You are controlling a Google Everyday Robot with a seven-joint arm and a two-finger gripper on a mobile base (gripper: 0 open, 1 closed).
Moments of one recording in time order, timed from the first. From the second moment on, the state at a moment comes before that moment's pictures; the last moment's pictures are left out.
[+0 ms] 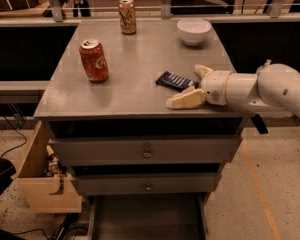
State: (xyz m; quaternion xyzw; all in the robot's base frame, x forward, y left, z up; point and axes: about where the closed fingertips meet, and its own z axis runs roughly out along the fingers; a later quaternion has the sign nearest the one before) arm 0.654 -0.101 0.824 -0.39 0.71 0.28 0.52
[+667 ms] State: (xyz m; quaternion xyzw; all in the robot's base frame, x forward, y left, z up) arm 0.654 -0.117 0.820 -0.37 0.72 0.27 0.53
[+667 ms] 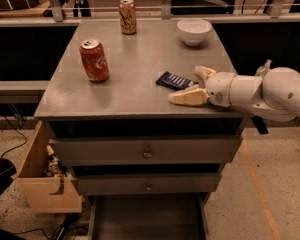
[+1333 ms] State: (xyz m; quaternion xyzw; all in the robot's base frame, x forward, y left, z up) arm 0.654 -0.117 0.827 -0.37 0.72 0.27 0.53
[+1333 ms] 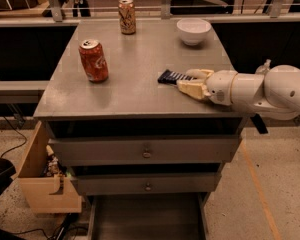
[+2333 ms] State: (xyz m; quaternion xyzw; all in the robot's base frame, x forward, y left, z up) arm 0.656 -0.116 0.841 -0.37 0.71 0.26 0.54
